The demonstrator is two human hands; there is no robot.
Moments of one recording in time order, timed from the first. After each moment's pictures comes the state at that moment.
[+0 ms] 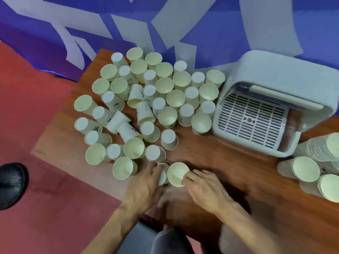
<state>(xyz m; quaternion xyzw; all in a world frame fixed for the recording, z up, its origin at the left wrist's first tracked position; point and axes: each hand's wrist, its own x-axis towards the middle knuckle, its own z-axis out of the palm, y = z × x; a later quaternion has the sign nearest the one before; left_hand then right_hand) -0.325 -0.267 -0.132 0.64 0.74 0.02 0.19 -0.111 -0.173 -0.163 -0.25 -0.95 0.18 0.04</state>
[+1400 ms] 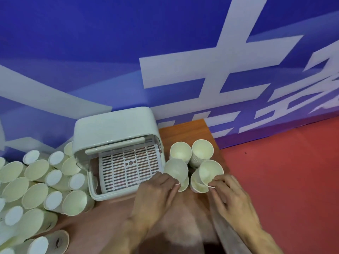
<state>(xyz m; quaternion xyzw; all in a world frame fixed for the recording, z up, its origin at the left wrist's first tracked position) -0.031 -0.058 -0.092 0.88 0.40 0.23 0.11 0.207 -0.148 -0.098 -0.68 -0.66 0.10 0.30</state>
